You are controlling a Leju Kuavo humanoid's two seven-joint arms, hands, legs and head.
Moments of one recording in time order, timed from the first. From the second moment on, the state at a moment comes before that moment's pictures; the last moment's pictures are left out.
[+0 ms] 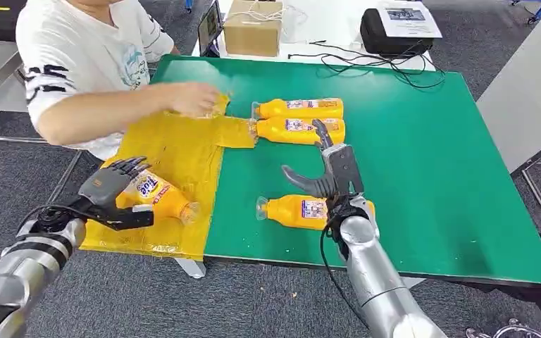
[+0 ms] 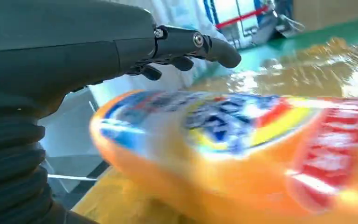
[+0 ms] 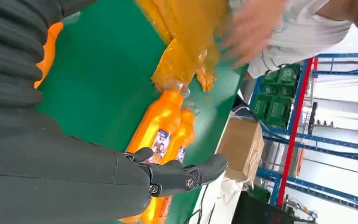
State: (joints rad) left arm -0.63 0.33 -0.35 -0.45 -1.12 0.35 -0.56; right arm -0.50 0.15 0.28 -0.98 0.18 -0.07 -0.38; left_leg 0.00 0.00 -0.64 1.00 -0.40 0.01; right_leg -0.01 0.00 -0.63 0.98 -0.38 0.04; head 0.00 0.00
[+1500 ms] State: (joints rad) left arm -0.38 -0.02 0.09 -0.90 -0.26 -0.06 -0.59; right arm -0.52 0.12 0.39 -0.78 0.56 -0.09 -0.16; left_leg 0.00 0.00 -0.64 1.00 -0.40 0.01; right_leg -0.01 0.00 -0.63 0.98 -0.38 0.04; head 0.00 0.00
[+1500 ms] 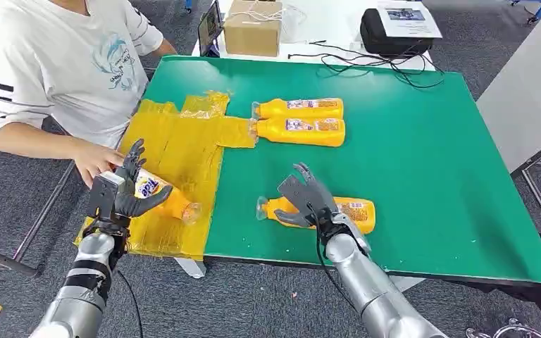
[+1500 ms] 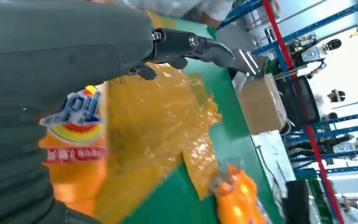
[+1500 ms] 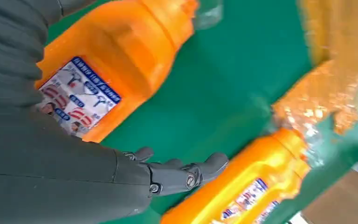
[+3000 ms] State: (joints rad) left arm -0.42 -0.04 0.11 -0.88 -0.24 -0.05 -0.59; right arm -0.62 -0.02 0.50 -0.67 0.76 0.02 -0.02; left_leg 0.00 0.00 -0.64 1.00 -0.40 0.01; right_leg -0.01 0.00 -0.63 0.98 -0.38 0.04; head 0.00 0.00
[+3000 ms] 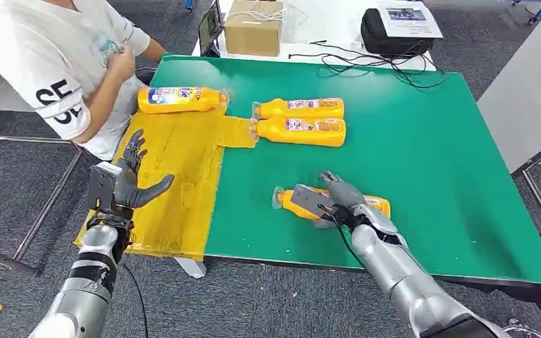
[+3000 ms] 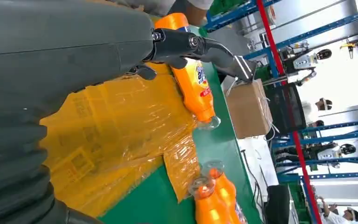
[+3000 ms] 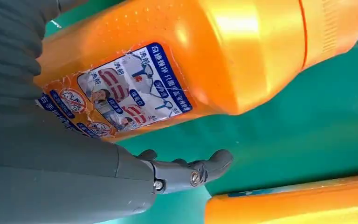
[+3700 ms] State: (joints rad) left arm -0.42 -0.04 0.12 -0.88 -0.22 -0.07 -0.59; right arm -0.60 -0.15 0.56 -0.75 0.80 0.10 0.02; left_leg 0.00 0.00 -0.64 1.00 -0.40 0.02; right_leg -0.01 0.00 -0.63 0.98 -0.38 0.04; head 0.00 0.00
